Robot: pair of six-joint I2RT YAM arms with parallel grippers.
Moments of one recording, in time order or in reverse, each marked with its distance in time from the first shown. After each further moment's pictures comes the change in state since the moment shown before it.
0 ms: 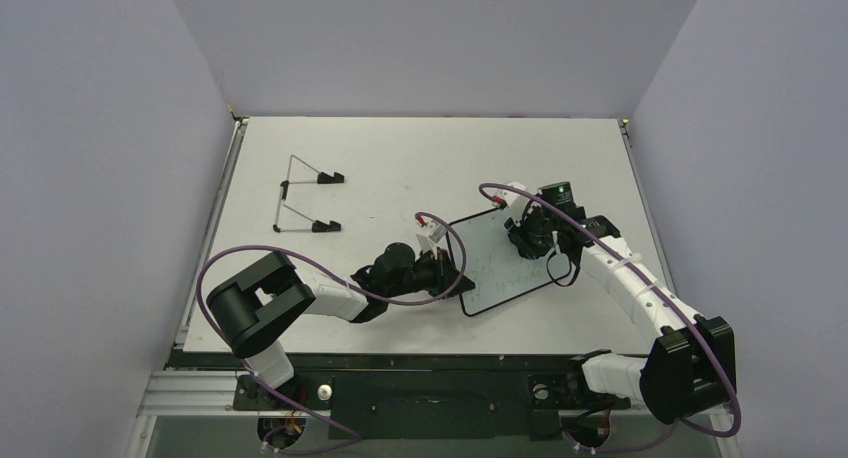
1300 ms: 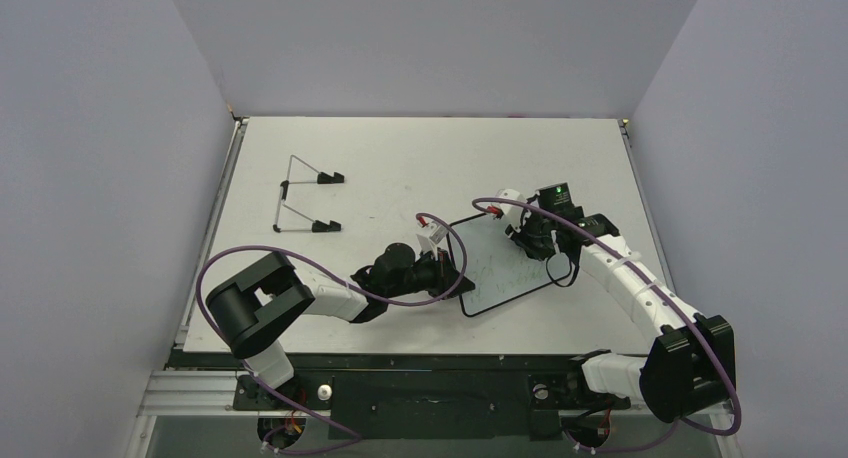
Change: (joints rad) left arm -0.002 -0.004 0.000 -0.006 0.005 0.020; right arm 0.006 0.008 0.015 -0.069 0.051 -0.164
